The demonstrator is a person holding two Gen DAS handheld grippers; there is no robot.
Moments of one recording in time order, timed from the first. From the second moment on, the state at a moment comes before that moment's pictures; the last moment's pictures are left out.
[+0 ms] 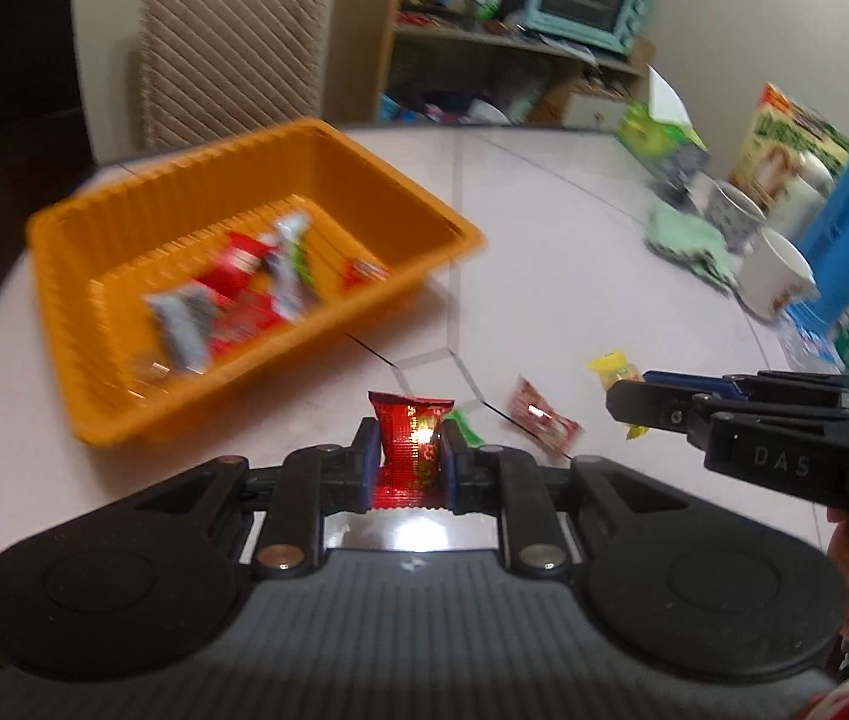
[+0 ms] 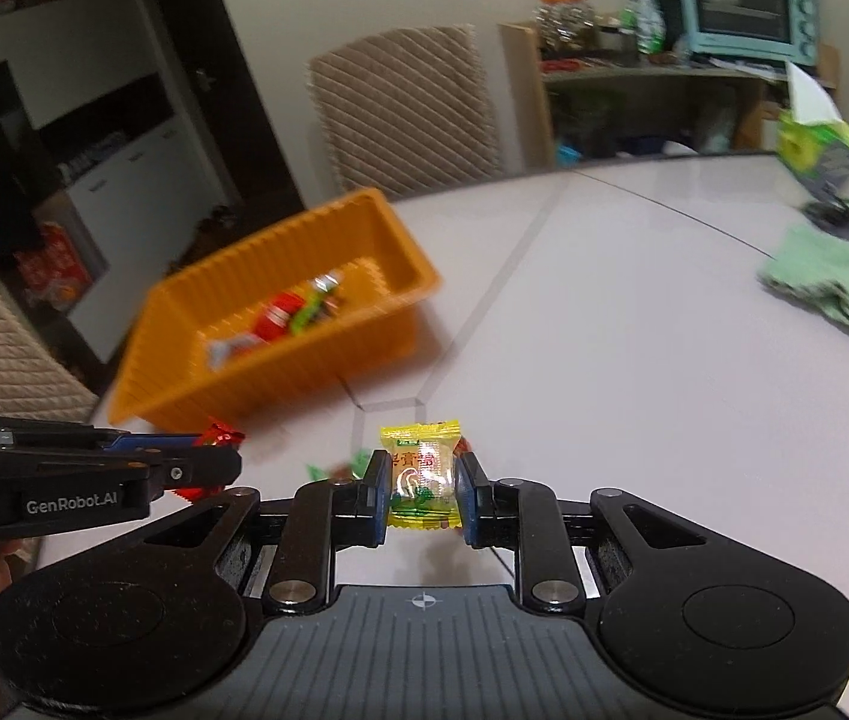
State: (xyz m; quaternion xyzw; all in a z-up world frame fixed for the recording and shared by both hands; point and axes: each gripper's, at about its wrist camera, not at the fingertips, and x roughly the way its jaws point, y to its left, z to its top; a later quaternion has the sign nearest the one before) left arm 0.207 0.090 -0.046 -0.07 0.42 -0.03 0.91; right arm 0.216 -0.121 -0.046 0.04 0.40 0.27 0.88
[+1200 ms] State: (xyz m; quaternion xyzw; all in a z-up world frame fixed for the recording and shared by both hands) left arm 0.344 0.226 -0.063 -0.06 0.41 0.11 0.90; right arm 0.398 0.061 -0.071 0.03 0.40 0.37 0.84
